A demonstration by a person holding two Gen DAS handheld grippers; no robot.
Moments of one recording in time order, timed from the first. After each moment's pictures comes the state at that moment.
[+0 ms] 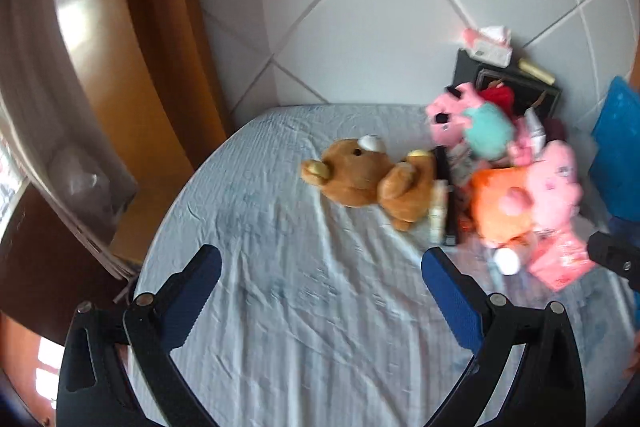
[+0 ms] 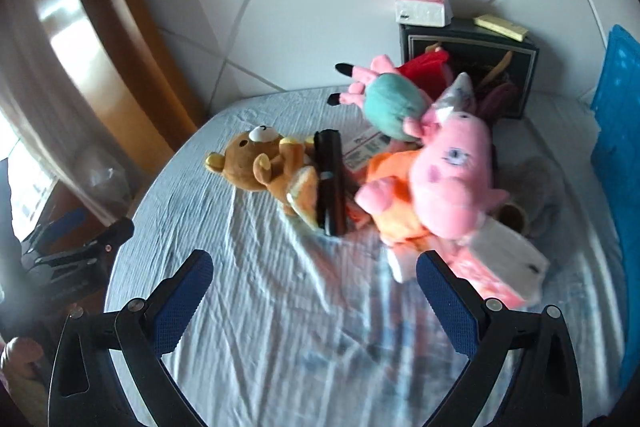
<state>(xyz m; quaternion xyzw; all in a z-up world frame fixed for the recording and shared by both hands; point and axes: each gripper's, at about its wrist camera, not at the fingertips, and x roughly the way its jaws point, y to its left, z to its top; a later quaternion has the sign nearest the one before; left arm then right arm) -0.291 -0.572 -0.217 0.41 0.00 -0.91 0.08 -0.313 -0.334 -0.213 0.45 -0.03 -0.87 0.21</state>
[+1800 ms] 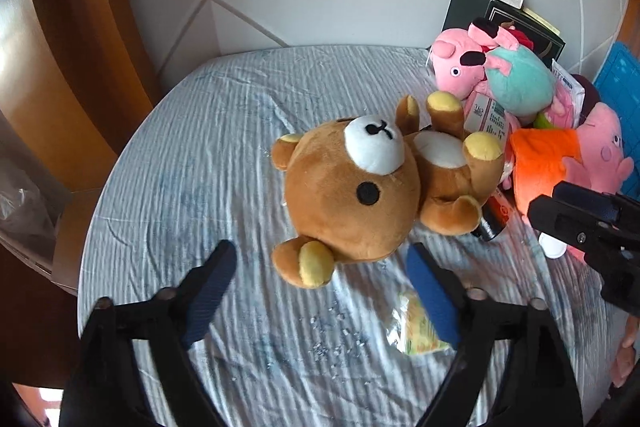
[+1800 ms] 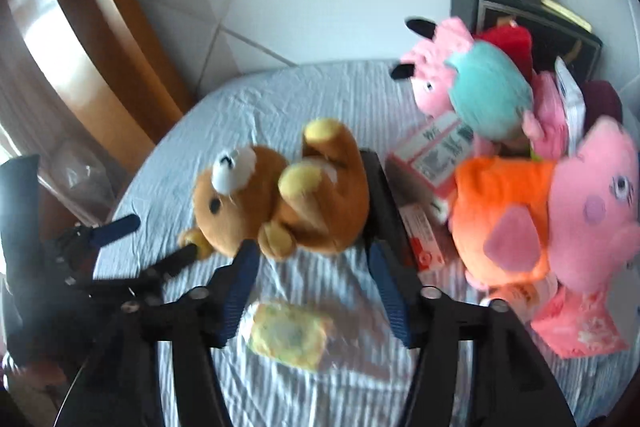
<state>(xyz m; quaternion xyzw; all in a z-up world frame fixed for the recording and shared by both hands) -0.385 -0.614 -0.310 0.48 0.01 -0.88 -0.03 -0.382 -0.445 -0.281 0.47 -0.01 -0.86 0.21</state>
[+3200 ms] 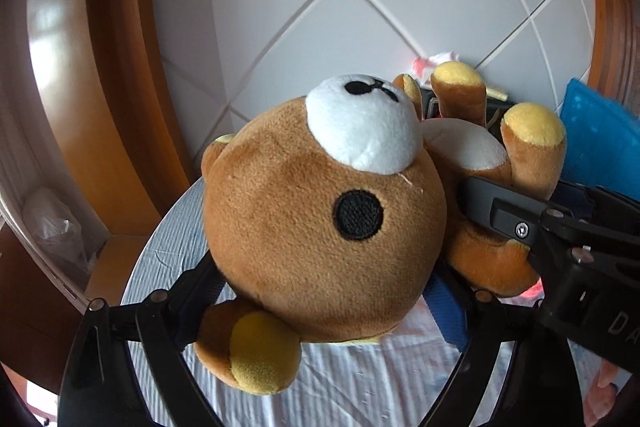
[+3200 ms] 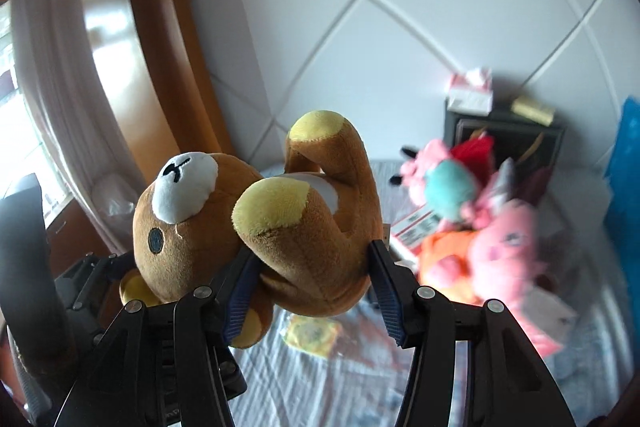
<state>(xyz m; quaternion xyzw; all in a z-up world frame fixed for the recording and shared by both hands) -0.242 -0.518 -0.178 0.32 0.00 -0.95 0.02 -0.249 -0.376 -0.153 0.31 -0.01 -0.92 0.26</state>
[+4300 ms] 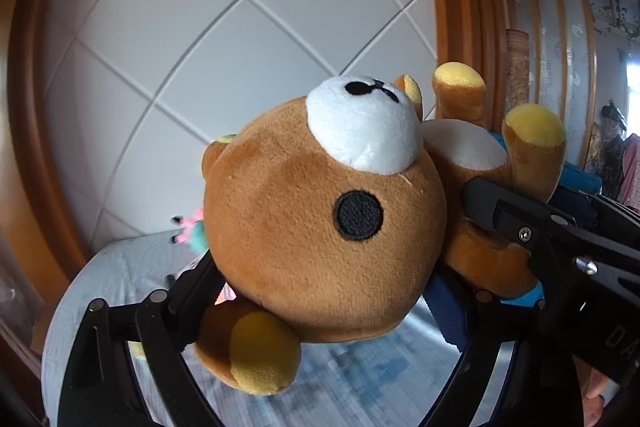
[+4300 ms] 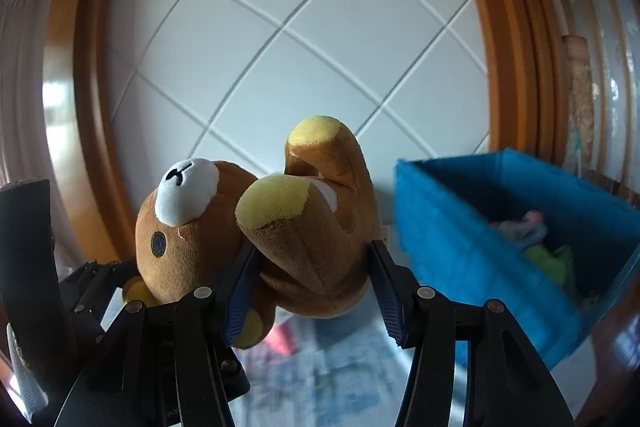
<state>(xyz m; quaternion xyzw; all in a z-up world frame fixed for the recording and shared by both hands) -0.111 -0.181 -0.074 0.20 -0.03 -0.97 -0.15 -0.101 -0.014 -0.051 0.16 -0.04 -0.98 0.09</state>
